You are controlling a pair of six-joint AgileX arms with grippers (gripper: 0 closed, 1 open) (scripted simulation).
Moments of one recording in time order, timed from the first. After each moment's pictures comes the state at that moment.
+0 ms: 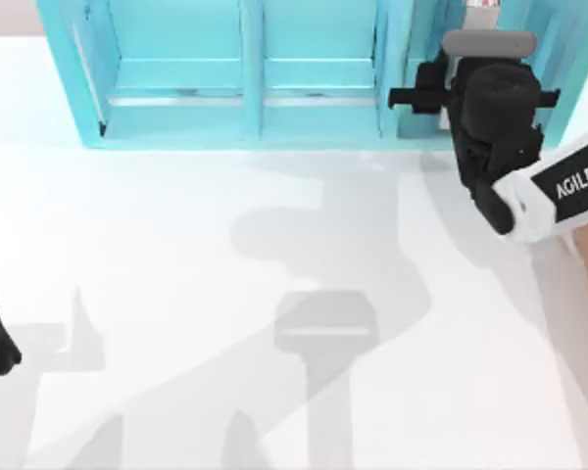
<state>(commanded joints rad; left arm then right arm) 0.00 0.00 0.00 0.00 0.00 0.00 0.34 2.37 1.27 0.98 0.40 0.06</state>
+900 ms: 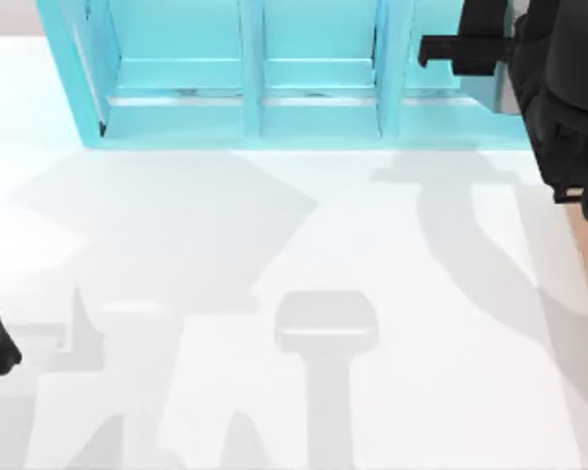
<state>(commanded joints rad) 0.00 0.00 0.00 0.00 0.00 0.00 0.55 1.50 0.91 0.47 0.59 0.09</state>
